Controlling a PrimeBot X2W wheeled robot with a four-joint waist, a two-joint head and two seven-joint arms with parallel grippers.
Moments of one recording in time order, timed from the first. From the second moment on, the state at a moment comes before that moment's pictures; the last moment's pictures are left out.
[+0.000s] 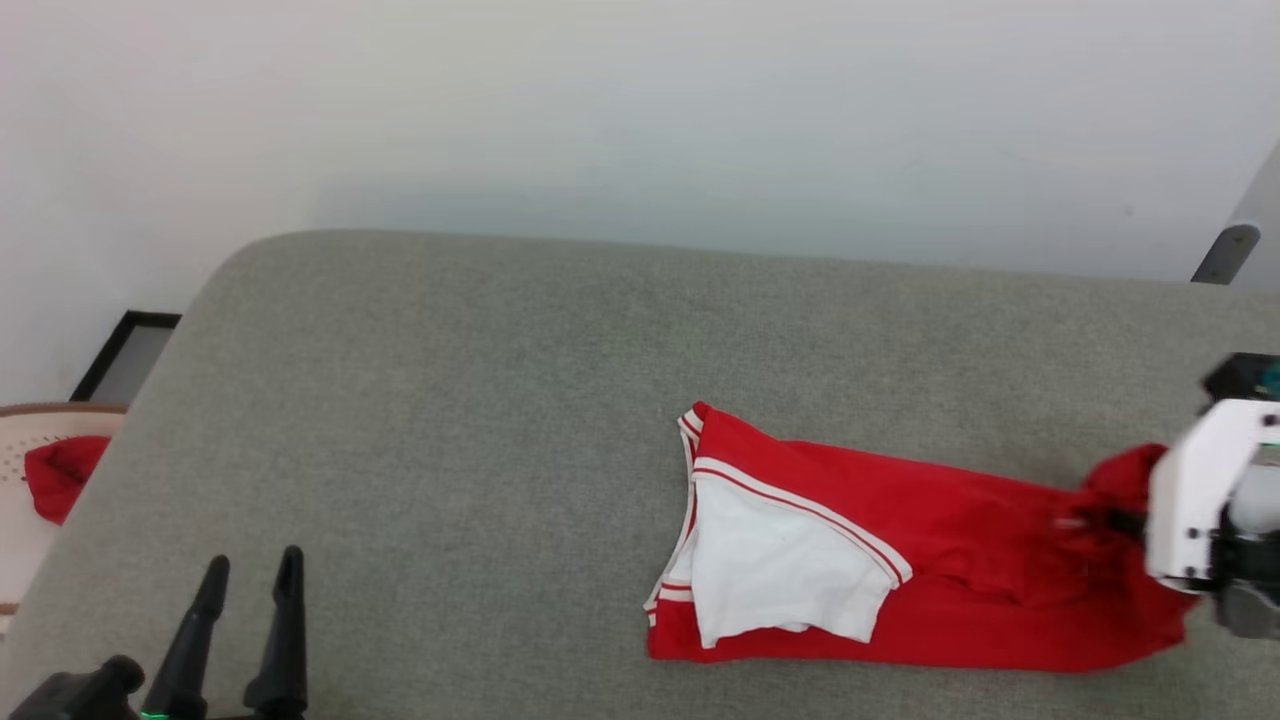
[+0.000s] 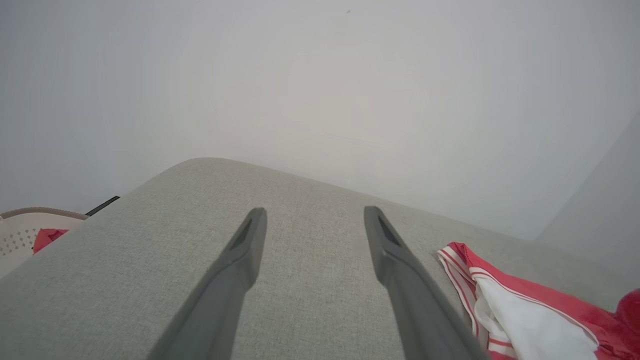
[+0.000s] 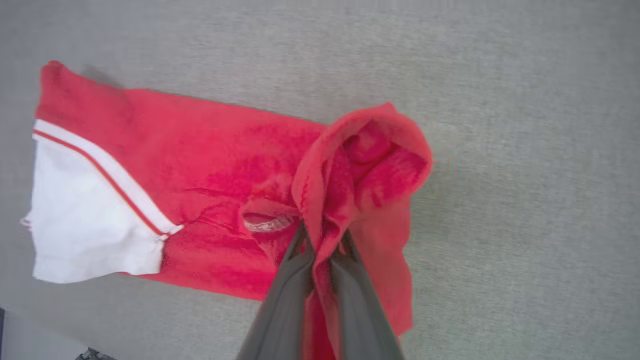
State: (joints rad) left arm 0.13 0.35 -0.01 0.01 -0.62 -0.07 -0.25; right arm -0.46 -0.37 -0.01 0.45 0.51 0.13 0.97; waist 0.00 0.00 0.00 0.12
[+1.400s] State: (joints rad) left arm 0.02 0.29 -0.09 0.19 -0.58 -0.09 -0.26; right arm -0.56 -0.12 0.29 0.65 0.53 0.13 0.78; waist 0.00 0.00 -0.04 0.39
